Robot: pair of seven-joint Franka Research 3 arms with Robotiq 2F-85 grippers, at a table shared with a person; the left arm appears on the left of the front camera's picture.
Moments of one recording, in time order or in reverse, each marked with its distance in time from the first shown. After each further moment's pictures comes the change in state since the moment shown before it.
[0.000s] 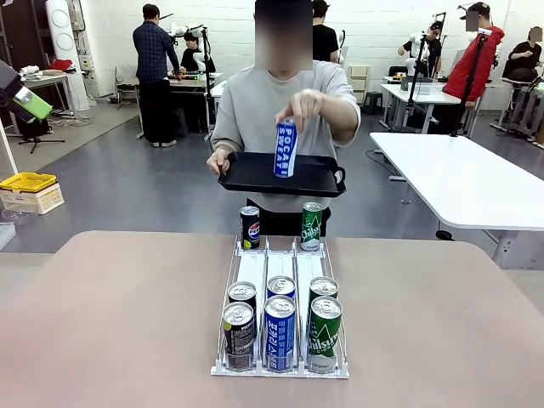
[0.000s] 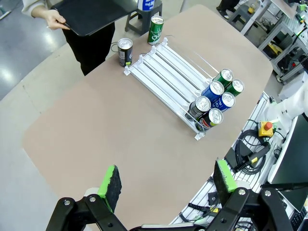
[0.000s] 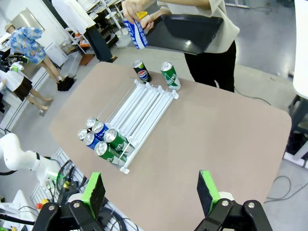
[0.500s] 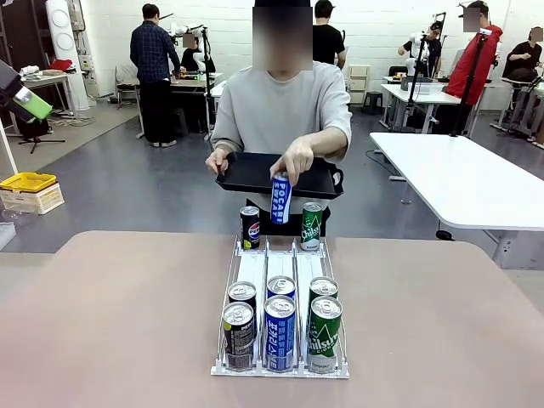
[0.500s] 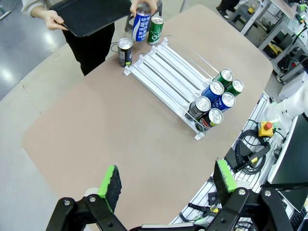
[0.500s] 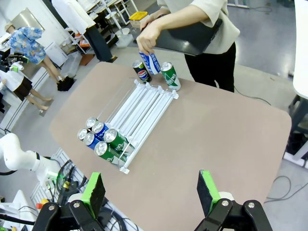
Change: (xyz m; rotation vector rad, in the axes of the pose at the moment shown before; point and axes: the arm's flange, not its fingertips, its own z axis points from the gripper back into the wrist) left arm 0.000 0.000 0.000 0.000 0.000 0.000; right arm 0.000 0.000 0.000 0.000 0.000 0.000
